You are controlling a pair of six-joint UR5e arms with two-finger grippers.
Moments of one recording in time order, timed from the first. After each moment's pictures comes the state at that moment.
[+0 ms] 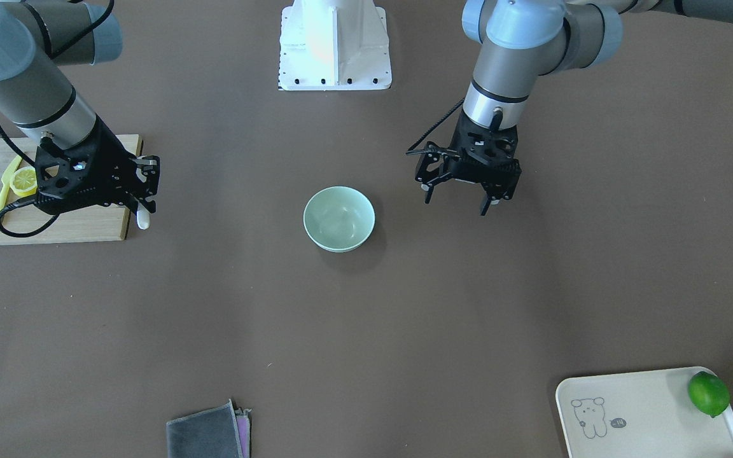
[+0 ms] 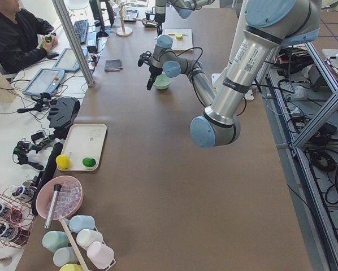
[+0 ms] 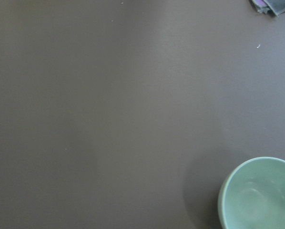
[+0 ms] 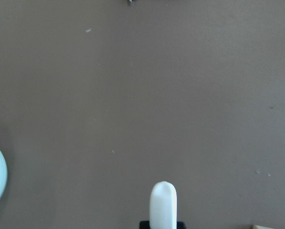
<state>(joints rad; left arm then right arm) -0.73 -2.06 -1.86 -1.70 -1.82 -0.85 0.88 -1.16 1.86 -1.51 2.13 0.82</state>
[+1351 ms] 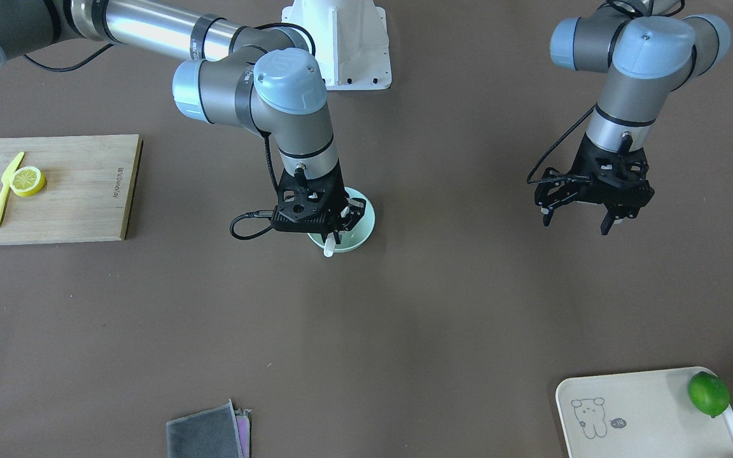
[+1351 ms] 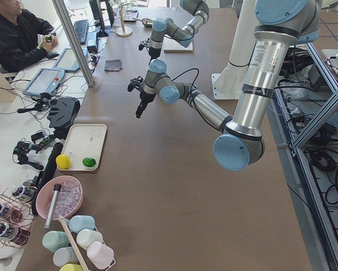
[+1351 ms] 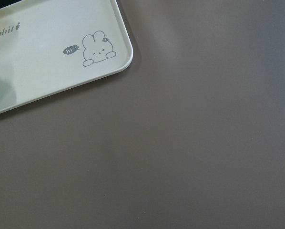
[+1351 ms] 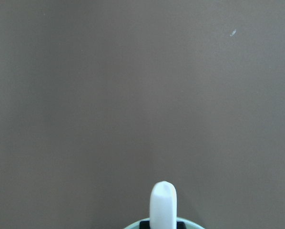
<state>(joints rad) -0.86 -1.83 -1.86 -1.82 -1.82 -0.68 0.59 -0.70 1.43 -1.41 1.81 1.37</state>
